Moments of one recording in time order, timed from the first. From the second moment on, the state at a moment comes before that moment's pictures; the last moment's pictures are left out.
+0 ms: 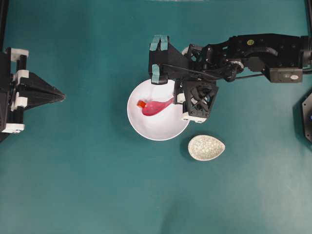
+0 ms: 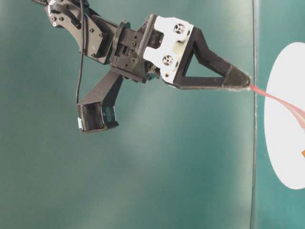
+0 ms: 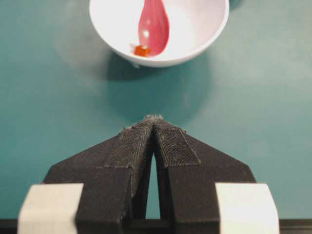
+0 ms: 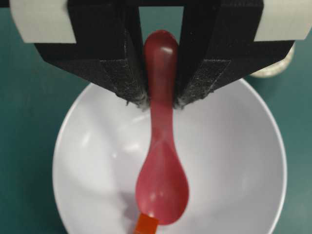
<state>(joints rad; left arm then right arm) 0.04 -0.91 1.14 0.02 0.15 0.01 -0.15 0.02 0.35 0.23 0.68 -0.20</state>
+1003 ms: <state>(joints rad) 0.04 -0.91 1.14 0.02 0.15 0.01 -0.15 -0.01 0.43 0.23 0.54 -0.20</state>
